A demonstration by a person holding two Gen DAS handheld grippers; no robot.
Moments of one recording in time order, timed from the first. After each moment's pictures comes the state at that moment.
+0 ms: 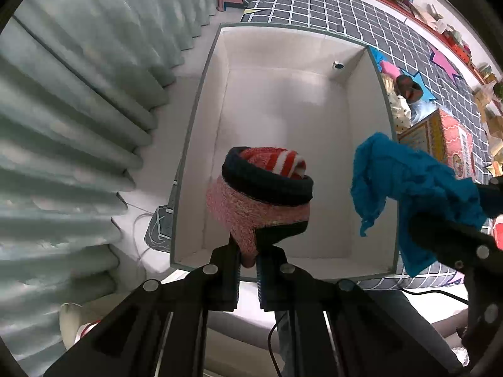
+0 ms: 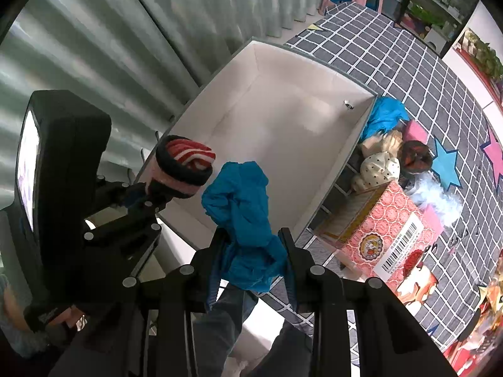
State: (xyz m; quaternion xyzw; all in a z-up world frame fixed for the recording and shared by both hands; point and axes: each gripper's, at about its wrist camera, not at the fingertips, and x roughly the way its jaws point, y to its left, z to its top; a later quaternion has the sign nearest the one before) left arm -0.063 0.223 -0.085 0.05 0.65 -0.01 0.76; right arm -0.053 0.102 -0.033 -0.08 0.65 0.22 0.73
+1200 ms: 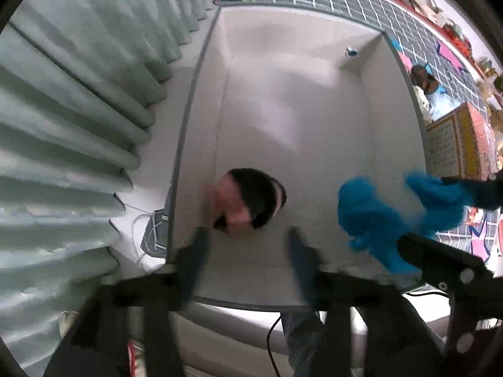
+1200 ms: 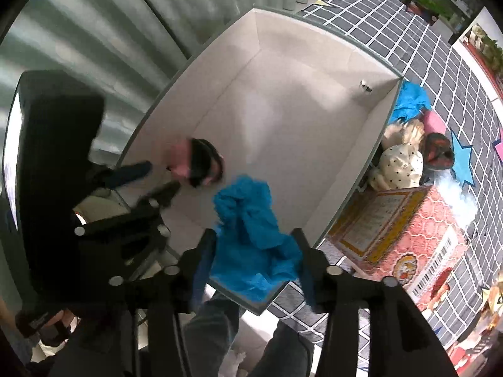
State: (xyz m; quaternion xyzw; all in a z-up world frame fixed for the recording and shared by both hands) left arm -0.052 0.230 -0.114 0.05 0.65 -0.02 0.76; right arm -0.040 0.117 -0.078 -0.09 0.67 0.21 0.71
